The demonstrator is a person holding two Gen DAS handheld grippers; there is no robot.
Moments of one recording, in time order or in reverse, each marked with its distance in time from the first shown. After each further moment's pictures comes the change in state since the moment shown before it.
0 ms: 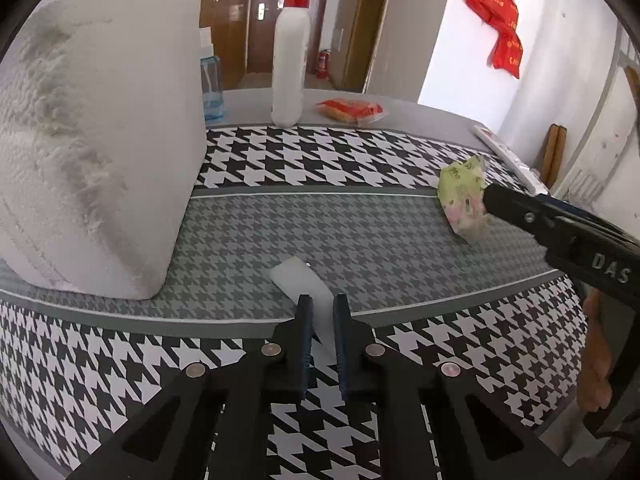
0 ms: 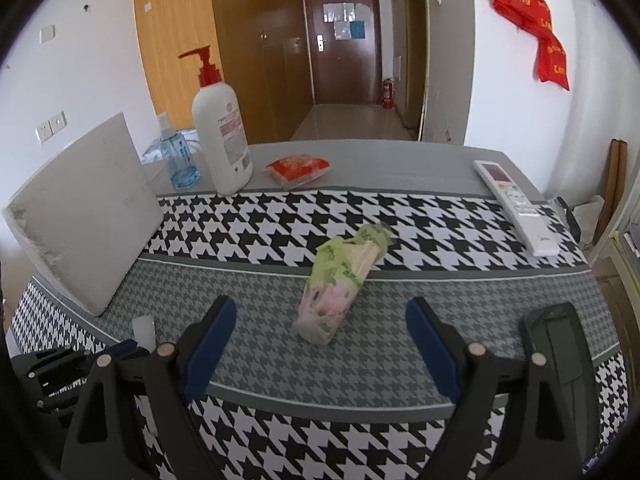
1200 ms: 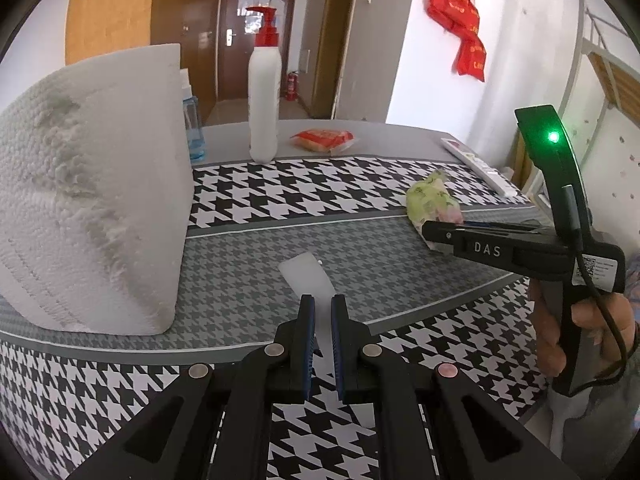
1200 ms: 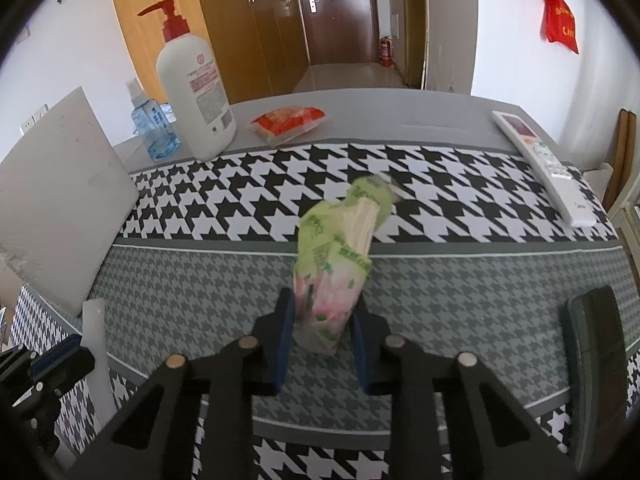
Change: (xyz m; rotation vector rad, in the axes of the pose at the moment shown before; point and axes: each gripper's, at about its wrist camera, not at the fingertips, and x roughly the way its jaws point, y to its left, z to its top) left arm -0.022 0.004 0.006 0.100 -0.080 -0.077; right arm 0.049 -0.008 0.002 0.055 0.138 0.006
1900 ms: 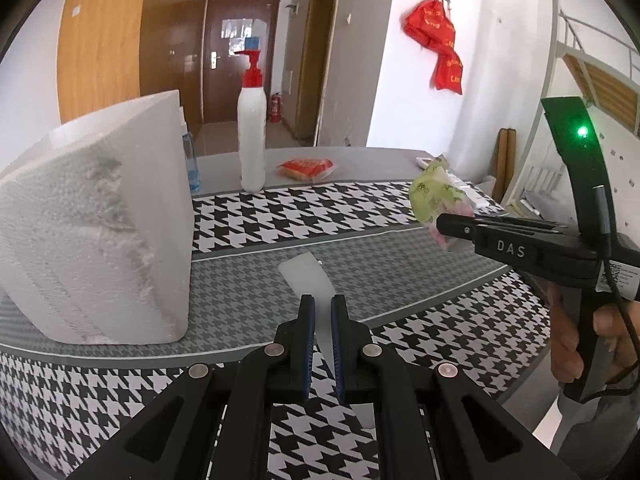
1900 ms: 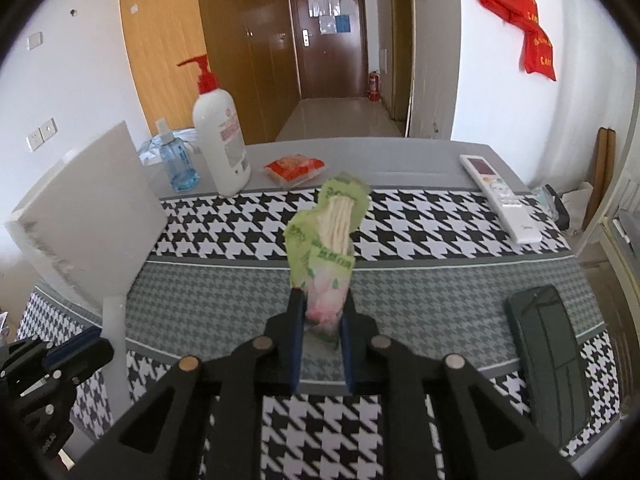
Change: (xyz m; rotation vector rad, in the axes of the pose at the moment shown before) left arm -0.037 -0.005 -0.002 0.050 -0.078 -0.047; right arm -0.083 0.017 -0.016 -0.012 -0.143 -0.049
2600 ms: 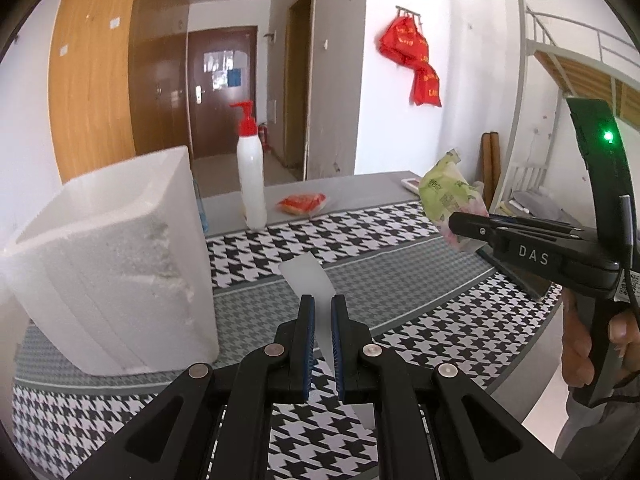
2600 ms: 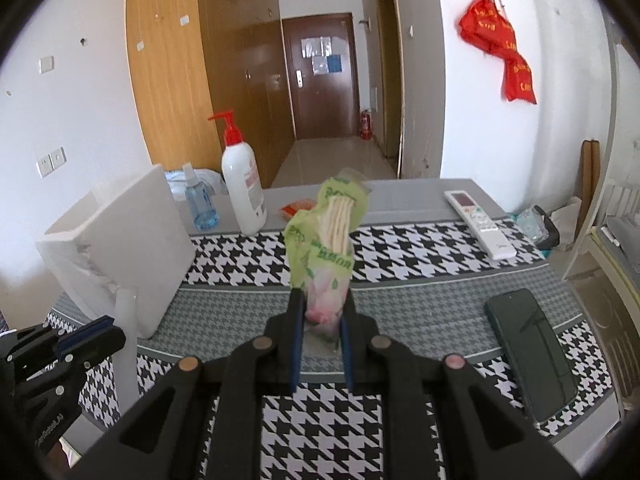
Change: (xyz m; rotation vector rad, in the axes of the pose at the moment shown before) left arm -0.040 0.004 0.003 0.105 -0.104 -0.008; right arm -0.055 0.022 -0.008 0.033 -0.168 -0.019
